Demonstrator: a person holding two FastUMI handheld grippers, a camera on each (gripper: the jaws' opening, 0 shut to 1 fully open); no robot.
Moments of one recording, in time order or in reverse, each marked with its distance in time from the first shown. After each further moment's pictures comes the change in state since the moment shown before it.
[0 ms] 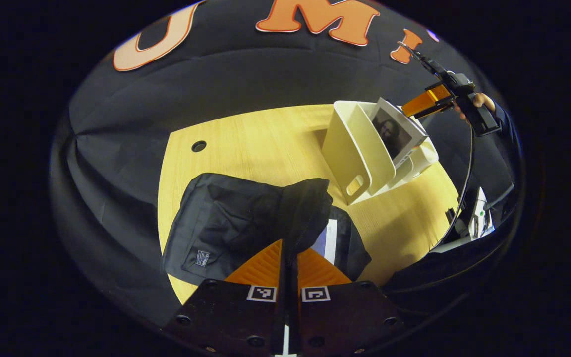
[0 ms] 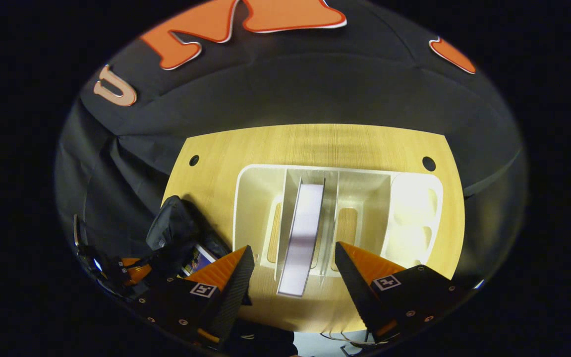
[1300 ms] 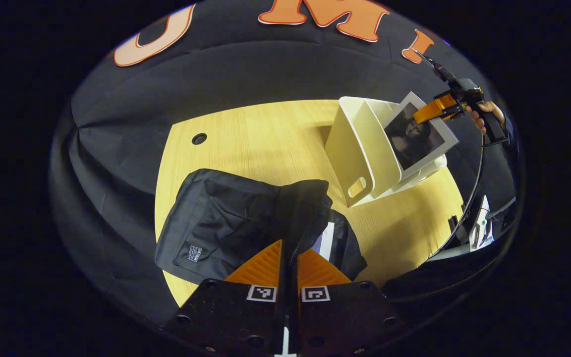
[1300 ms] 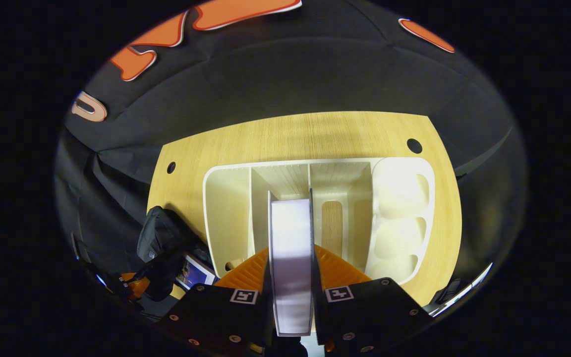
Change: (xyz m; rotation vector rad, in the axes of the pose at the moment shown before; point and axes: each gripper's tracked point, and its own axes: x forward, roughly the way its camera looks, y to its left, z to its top) left arm 0.013 -0.018 0.008 -0.014 0.015 0.007; right arm -0.009 -0.029 -0.014 0.102 -0.009 -0.097
